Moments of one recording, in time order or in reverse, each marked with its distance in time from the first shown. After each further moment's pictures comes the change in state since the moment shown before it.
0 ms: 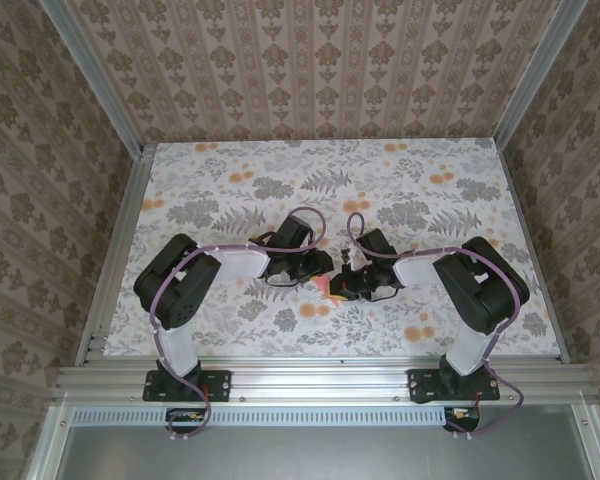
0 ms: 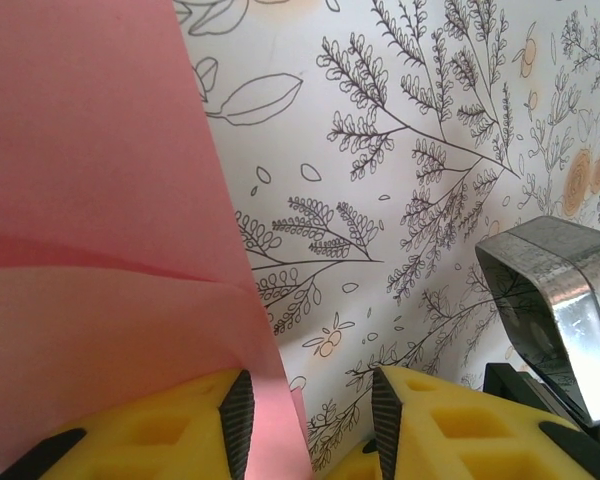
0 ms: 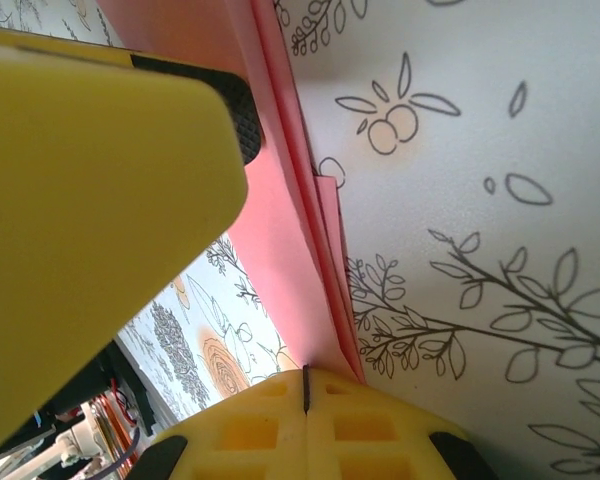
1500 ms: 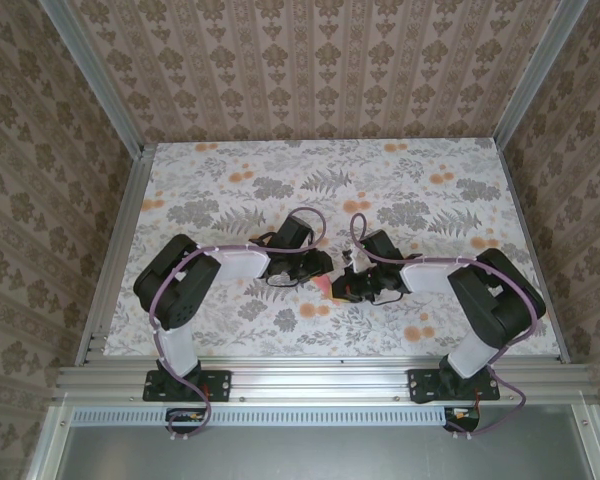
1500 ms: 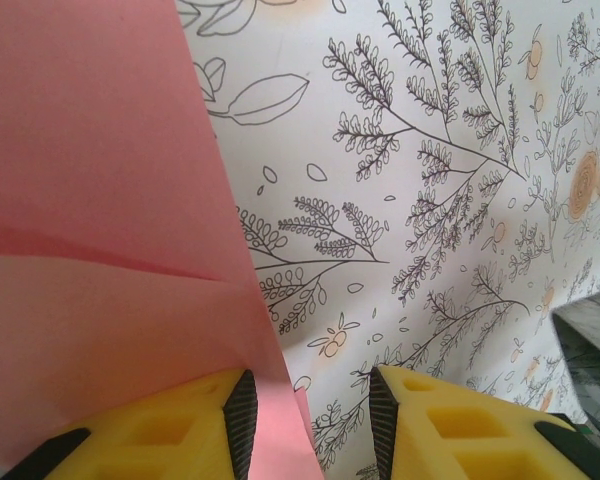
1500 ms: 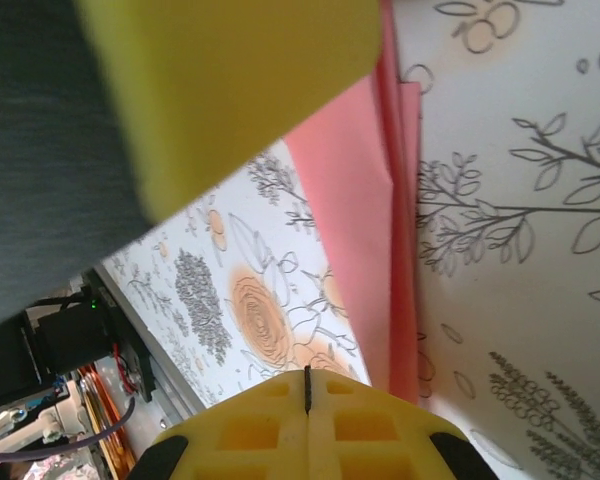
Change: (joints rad) left arm -0.001 -0.003 0.000 -0.009 -0.018 0.000; right arm 0.009 -0.106 -0.043 -0.041 -0.014 -0.044
